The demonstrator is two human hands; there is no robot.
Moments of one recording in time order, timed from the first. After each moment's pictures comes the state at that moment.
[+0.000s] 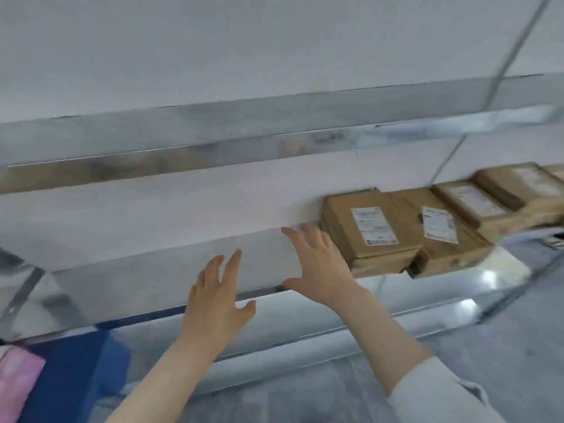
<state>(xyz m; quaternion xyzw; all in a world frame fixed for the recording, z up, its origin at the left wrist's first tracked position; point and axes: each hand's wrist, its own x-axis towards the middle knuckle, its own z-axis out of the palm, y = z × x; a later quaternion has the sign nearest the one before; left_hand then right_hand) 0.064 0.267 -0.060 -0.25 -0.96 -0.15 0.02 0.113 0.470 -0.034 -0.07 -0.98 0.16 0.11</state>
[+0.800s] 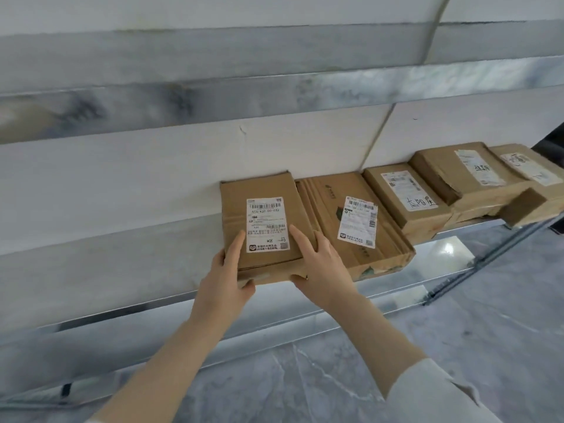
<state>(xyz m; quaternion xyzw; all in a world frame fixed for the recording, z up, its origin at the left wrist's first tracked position) 0.074 0.545 -0.141 -0.24 -0.92 -0.31 -0.07 0.158 0.727 -0.125 -0.16 -0.97 0.19 0.05</state>
